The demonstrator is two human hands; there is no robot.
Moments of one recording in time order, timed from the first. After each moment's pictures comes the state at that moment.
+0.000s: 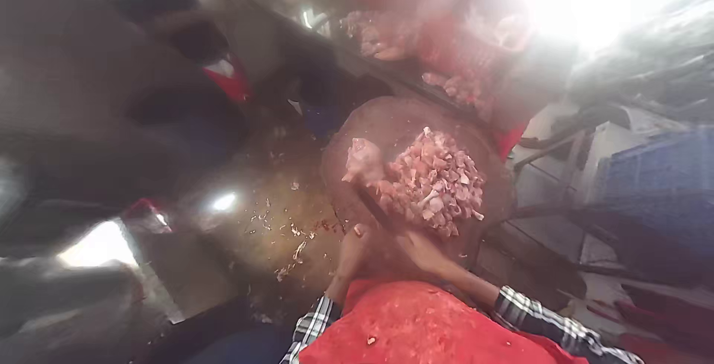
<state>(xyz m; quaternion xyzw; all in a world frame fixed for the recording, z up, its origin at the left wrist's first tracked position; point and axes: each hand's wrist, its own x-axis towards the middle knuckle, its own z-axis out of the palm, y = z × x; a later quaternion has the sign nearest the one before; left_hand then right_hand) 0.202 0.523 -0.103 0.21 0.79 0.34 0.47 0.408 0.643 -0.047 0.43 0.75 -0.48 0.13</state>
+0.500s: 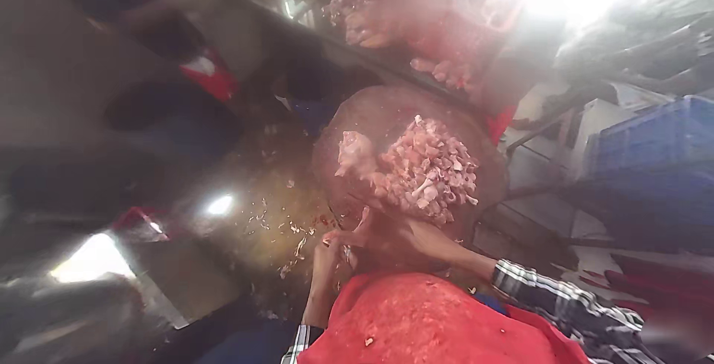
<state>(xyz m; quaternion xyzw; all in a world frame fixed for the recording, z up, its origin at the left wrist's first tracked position) 0.173 0.459 -0.096 0.06 0.73 0.50 0.46 0.417 0.656 -0.040 0.40 0.82 -0.37 0.20</state>
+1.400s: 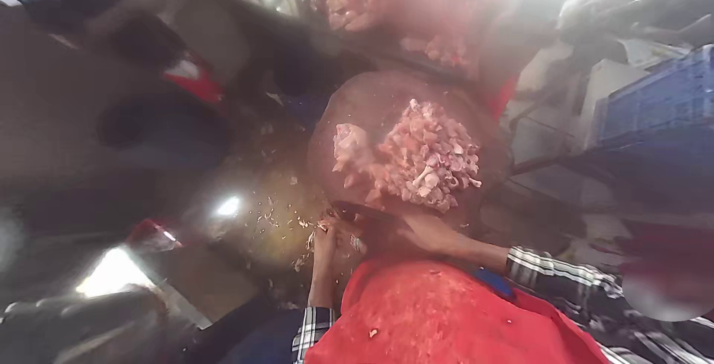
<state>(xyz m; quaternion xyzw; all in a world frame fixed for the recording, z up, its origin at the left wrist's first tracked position) 0.142 0.477 -0.115 0.06 0.74 0.50 0.45 0.404 0.647 -0.020 0.34 0.84 -0.34 0.24</state>
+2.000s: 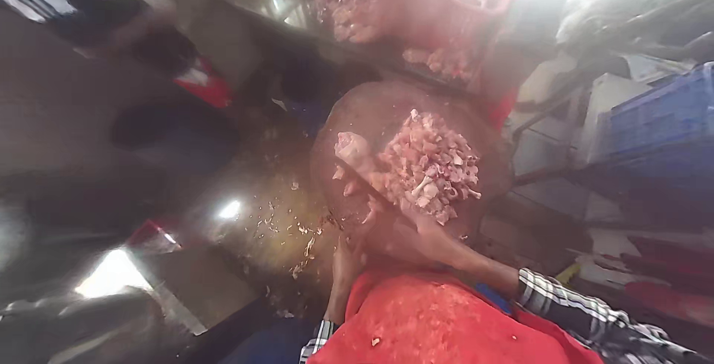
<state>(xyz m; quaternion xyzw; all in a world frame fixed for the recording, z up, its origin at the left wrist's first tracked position) 0.206 0.479 -0.109 0.27 0.84 0.27 0.38 0.400 0.649 0.040 0.39 0.77 -0.50 0.02</state>
